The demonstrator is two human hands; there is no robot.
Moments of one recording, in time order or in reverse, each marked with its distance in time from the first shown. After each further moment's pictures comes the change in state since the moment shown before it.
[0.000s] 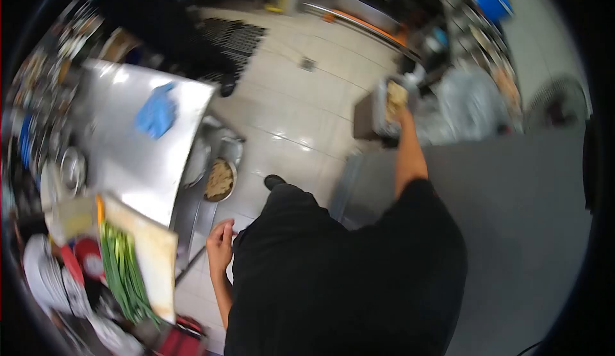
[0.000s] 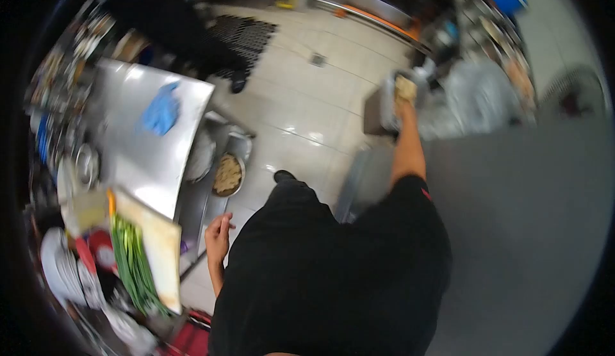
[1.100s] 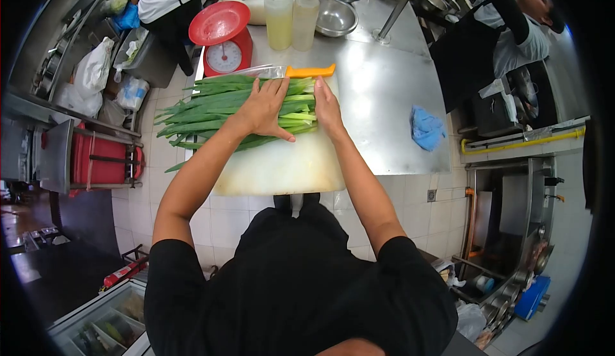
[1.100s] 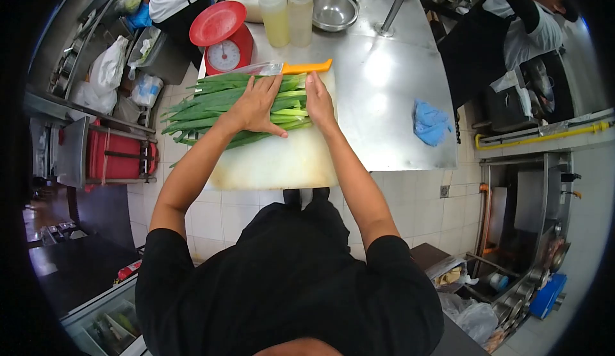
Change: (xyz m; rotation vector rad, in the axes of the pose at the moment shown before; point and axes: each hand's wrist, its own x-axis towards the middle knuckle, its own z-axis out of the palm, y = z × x) left_hand -0.040 -0.079 -0.353 0.935 0.407 -0.030; right_hand -0.640 -0.775 0.115 0.727 -0.826 -1.247
